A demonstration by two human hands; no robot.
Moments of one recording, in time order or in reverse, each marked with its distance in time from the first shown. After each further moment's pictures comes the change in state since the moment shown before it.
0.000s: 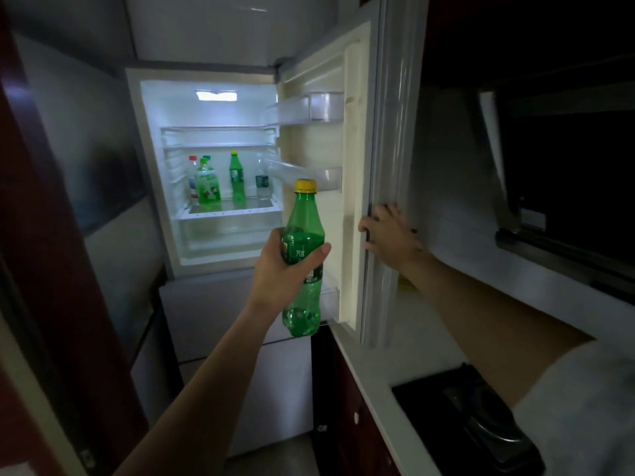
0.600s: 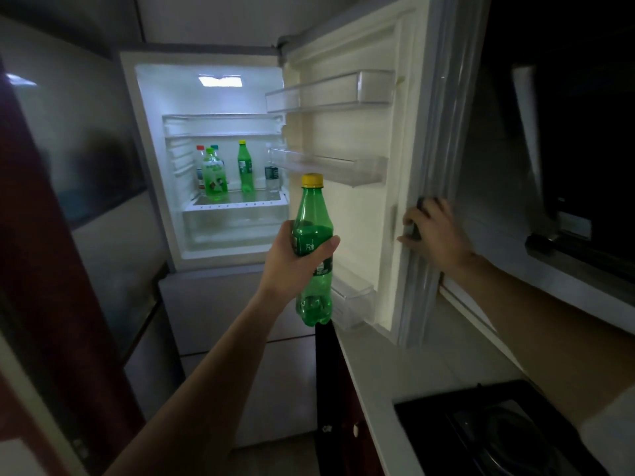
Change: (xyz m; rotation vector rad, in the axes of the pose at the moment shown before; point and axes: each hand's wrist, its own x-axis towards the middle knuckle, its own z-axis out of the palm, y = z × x) left_hand 0.057 -0.035 0.064 0.064 0.019 -0.020; right_hand 0.009 0.113 0.051 0.109 0.214 -0.001
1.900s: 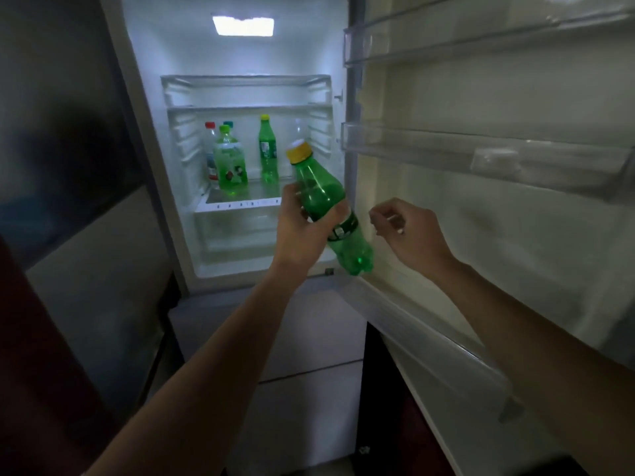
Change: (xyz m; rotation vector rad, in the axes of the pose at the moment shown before) left_hand 0.241 -0.155 -0.096 -0.297 0.056 0.050; right_hand 0.171 -0.169 0.197 0.717 0.006 0.259
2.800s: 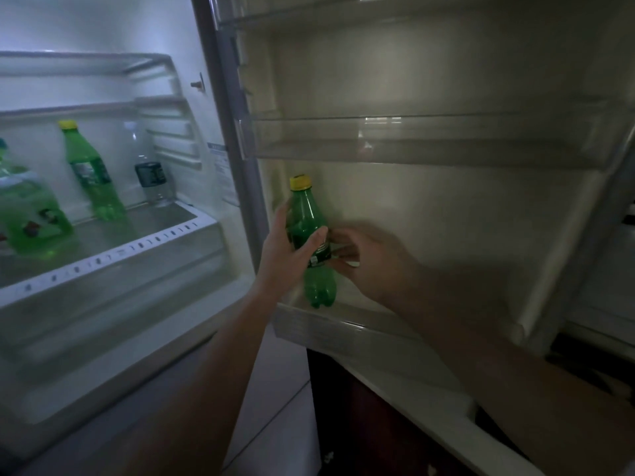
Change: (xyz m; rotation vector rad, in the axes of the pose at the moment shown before) left_hand 0.094 -0.130 0.072 0.033 -0.616 0.121; right_hand -0.006 0.065 0.039 -0.197 0.098 0.383
